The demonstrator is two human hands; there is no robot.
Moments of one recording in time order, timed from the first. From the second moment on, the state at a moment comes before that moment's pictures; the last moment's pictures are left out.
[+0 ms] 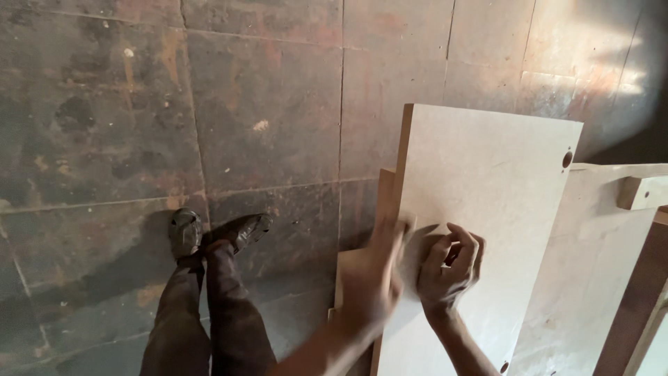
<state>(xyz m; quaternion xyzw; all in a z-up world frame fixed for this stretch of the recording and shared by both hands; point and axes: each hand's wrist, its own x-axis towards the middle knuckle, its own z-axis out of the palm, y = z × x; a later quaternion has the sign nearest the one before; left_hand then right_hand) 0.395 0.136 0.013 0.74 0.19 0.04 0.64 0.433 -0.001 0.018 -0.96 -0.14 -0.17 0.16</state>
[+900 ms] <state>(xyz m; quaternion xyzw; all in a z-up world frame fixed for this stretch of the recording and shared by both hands) 0.499 0.172 -0.011 0.76 0.18 0.20 0.59 0.437 -0.012 0.006 -0.97 -0.11 -0.15 0.14</state>
